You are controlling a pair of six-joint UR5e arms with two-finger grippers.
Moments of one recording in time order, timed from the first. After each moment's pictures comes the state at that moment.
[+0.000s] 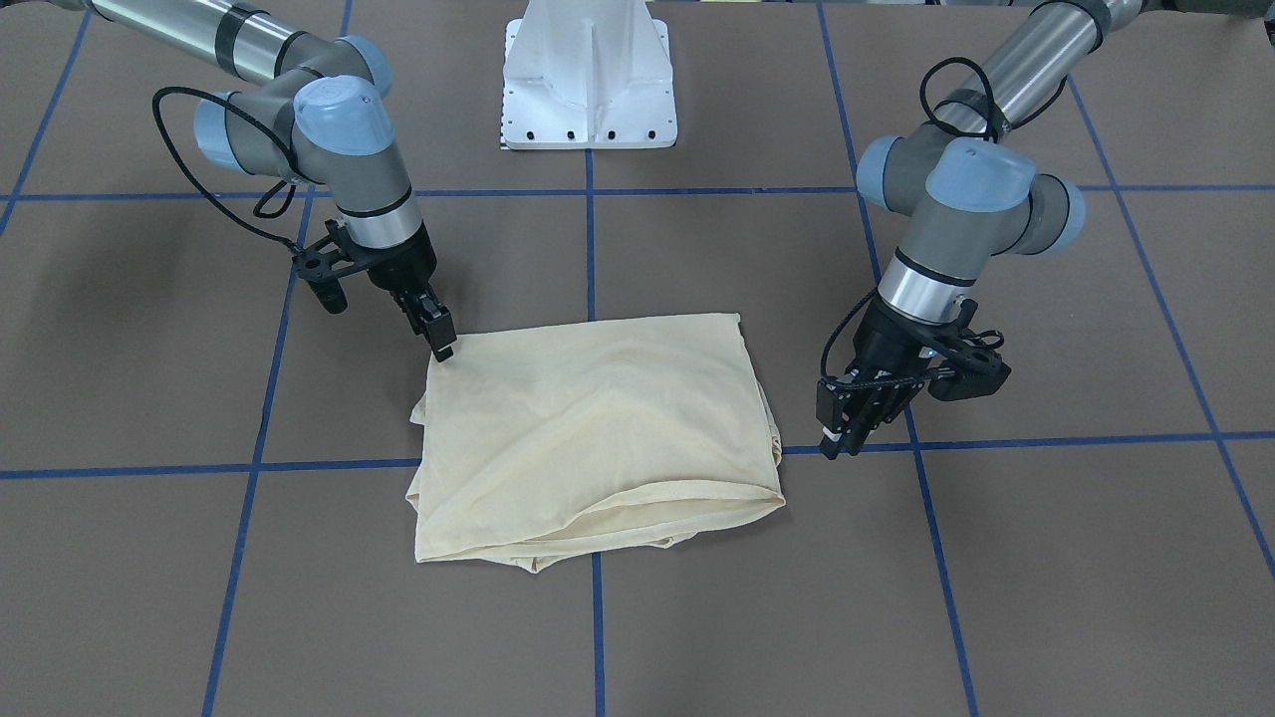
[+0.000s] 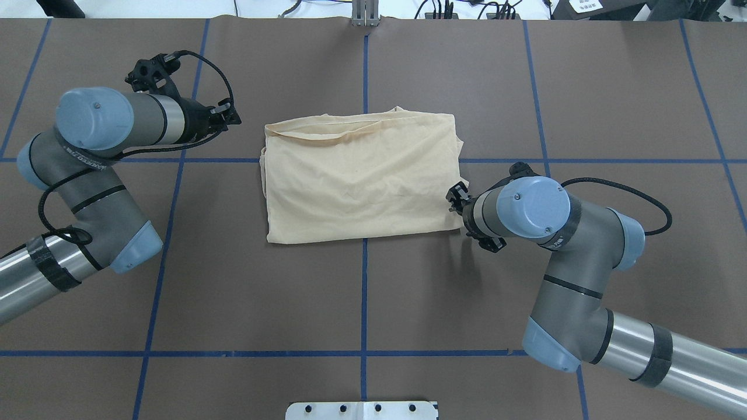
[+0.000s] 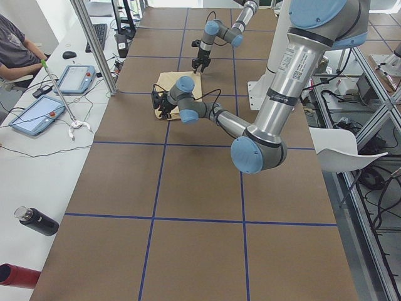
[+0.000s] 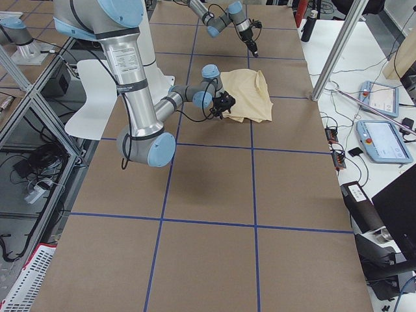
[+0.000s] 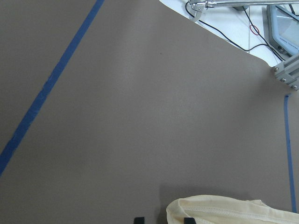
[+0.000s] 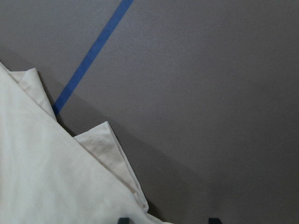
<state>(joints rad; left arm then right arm) -0.77 -2.00 -1.51 -2.35 -1.71 -1.51 0.50 -1.19 1.73 -1.23 1.67 2.19</state>
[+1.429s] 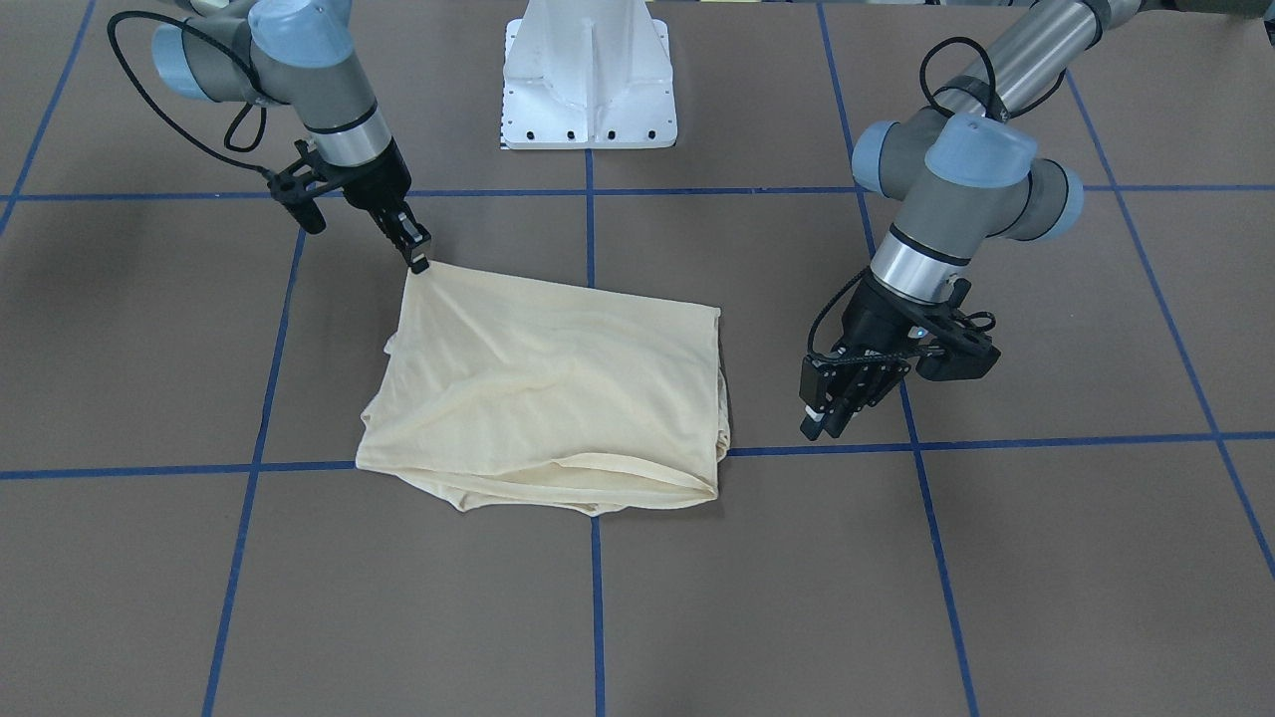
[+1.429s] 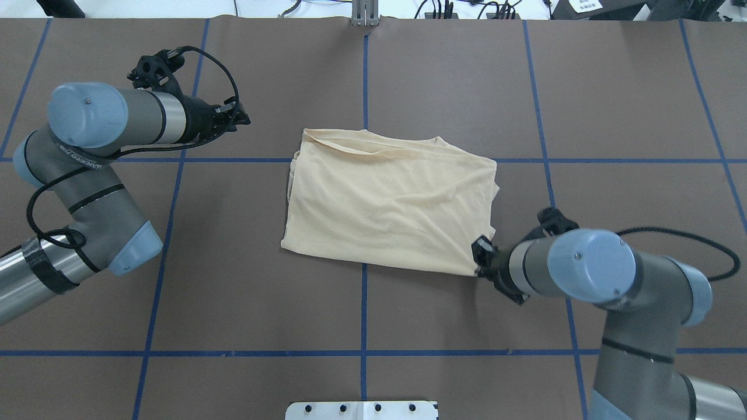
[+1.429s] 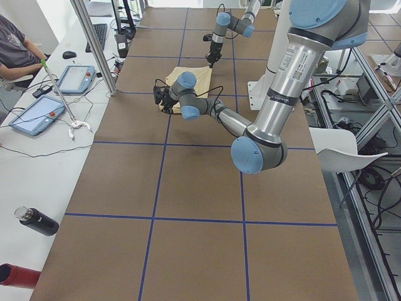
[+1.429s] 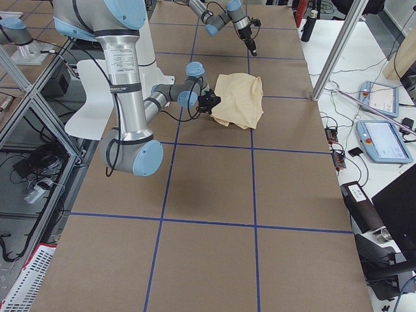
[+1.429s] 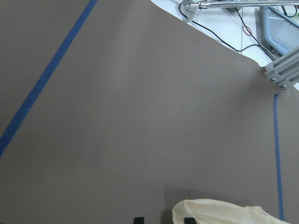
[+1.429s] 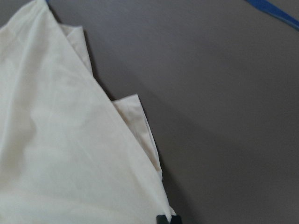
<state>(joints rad) -0.77 -2.00 -1.59 -2.35 -1.78 -1.51 0.34 -1.43 2.02 -1.25 1.68 2.22</state>
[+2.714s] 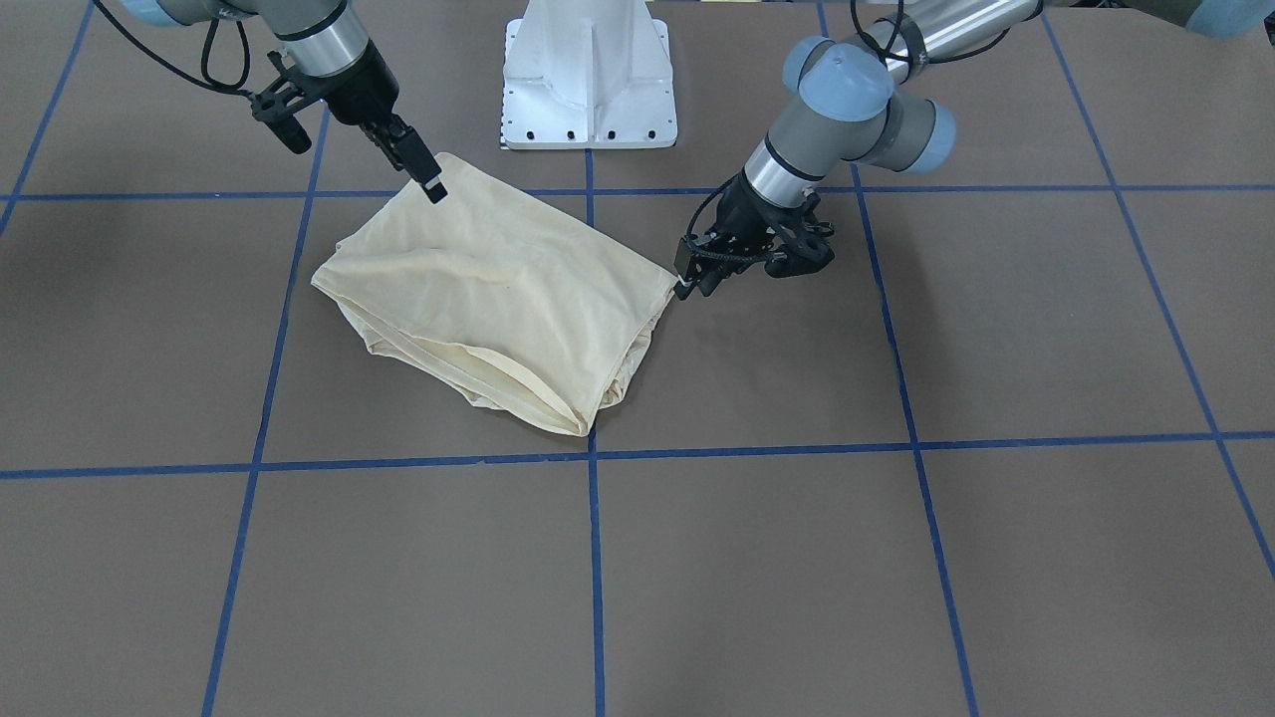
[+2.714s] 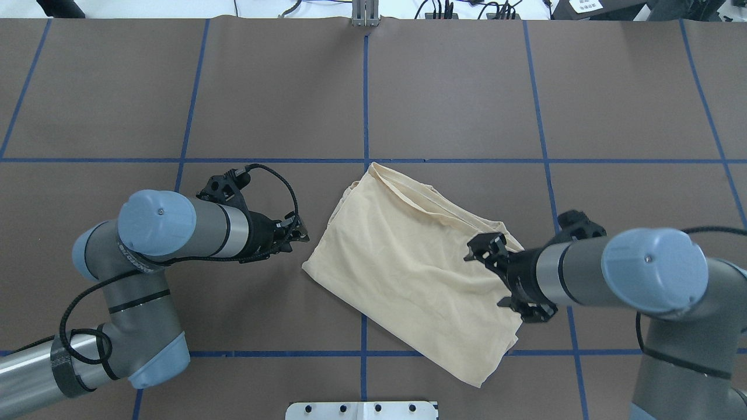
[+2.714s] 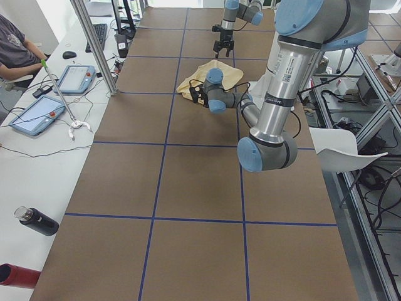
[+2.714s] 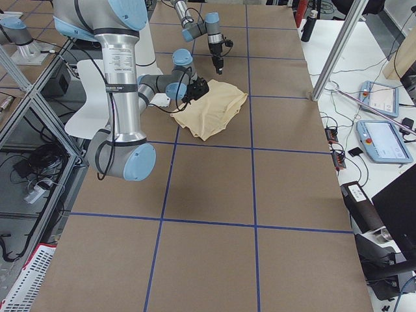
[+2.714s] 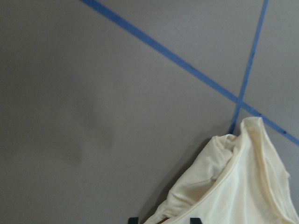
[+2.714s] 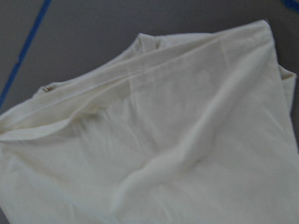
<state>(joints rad) -0.46 -1.96 -1.71 -2.23 -1.80 -1.78 0.43 -1.43 2.15 -1.24 1.76 2.24</state>
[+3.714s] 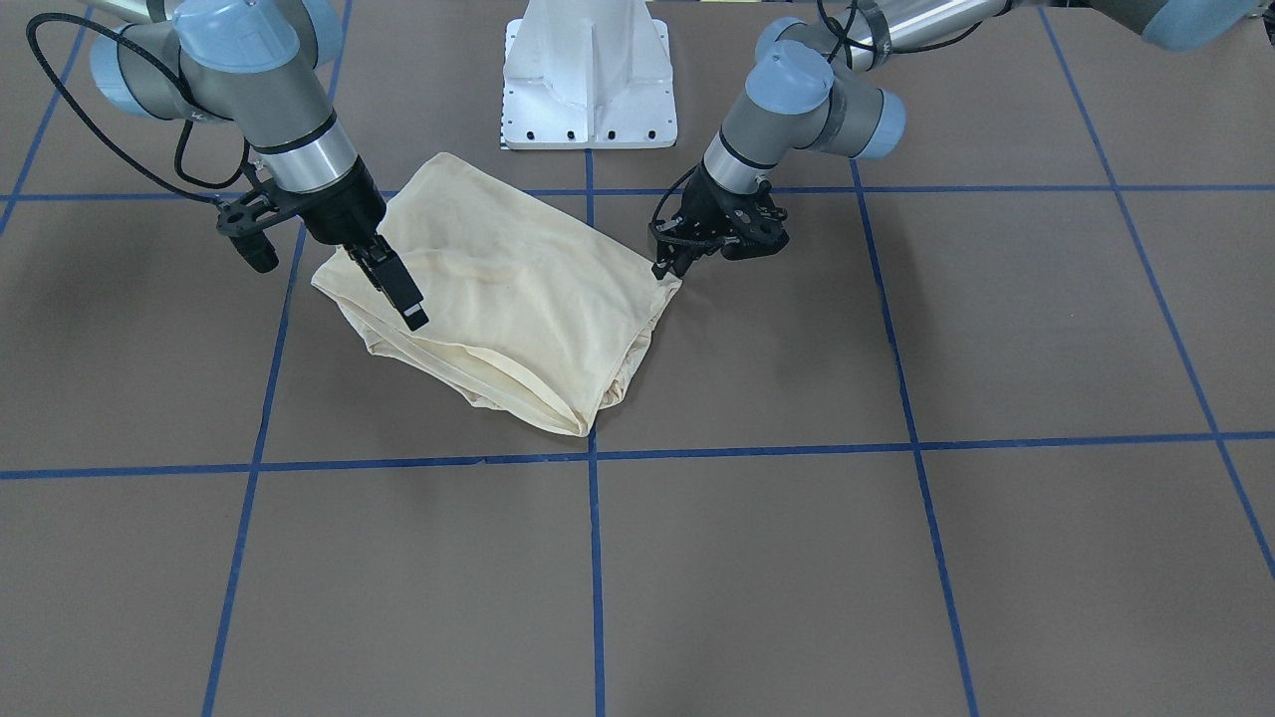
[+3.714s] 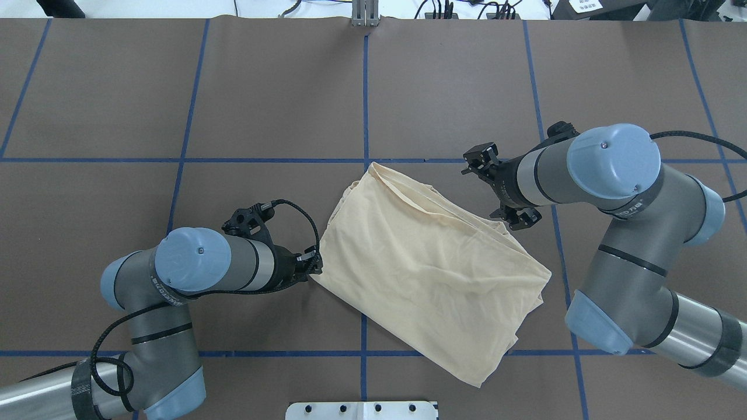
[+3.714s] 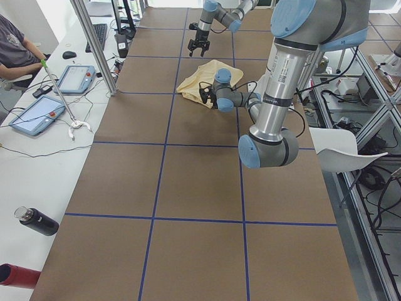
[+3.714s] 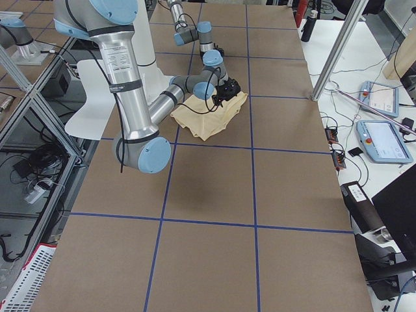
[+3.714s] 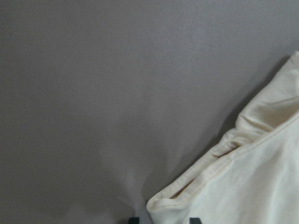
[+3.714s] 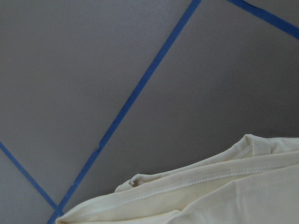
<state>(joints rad) -0.37 -1.99 -1.70 -2.19 -1.75 -1.79 0.62 -1.26 1.93 -1.25 1.80 2.14</state>
